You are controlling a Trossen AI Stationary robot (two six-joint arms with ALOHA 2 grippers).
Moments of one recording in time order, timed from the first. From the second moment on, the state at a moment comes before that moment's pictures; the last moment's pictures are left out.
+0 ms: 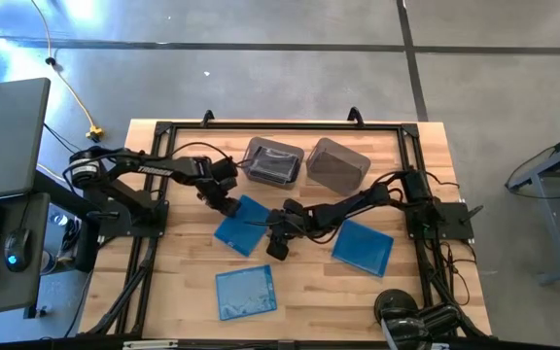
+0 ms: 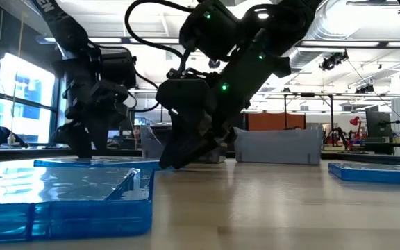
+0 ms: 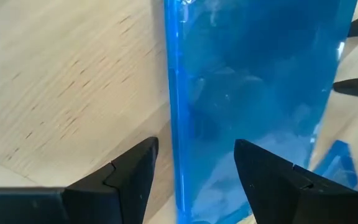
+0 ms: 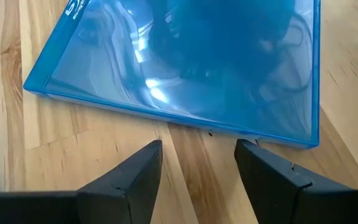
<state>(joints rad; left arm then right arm) 0.36 1.45 0.62 -0.43 0.42 -0.63 0.13 2.12 1.25 -0.01 0.19 0.44</state>
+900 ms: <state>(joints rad) 0.15 1.46 0.86 -0.60 0.33 -0.53 0.14 2.12 1.25 -0.08 0.26 0.38</state>
